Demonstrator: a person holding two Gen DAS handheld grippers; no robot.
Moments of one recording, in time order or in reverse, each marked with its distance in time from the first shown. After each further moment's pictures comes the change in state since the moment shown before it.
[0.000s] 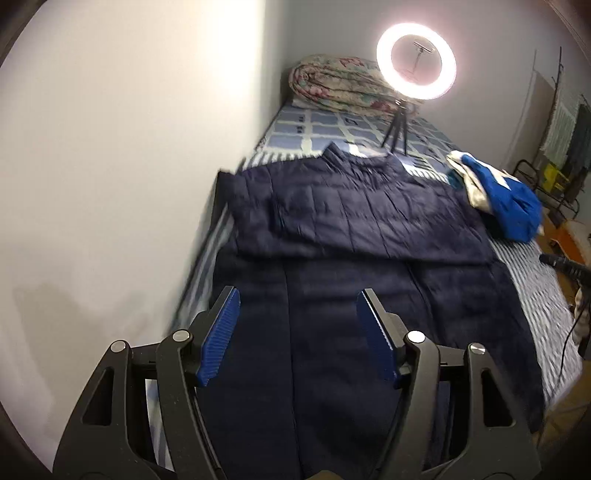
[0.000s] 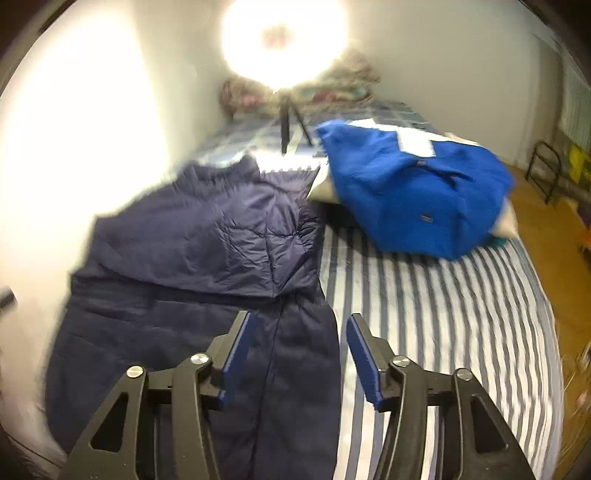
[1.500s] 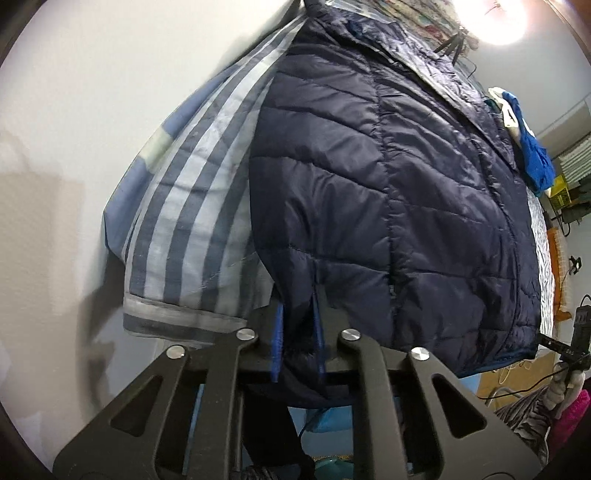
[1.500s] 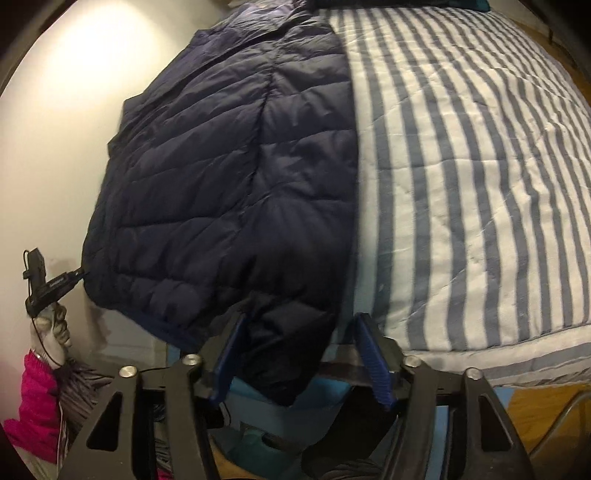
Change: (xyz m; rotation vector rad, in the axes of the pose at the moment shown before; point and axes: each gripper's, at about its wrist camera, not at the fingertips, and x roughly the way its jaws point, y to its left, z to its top) left arm 0.011 0.087 -0.184 -0.265 0.404 -0.082; right arm -0.016 -0.018 -0.211 0.148 0.540 0.265
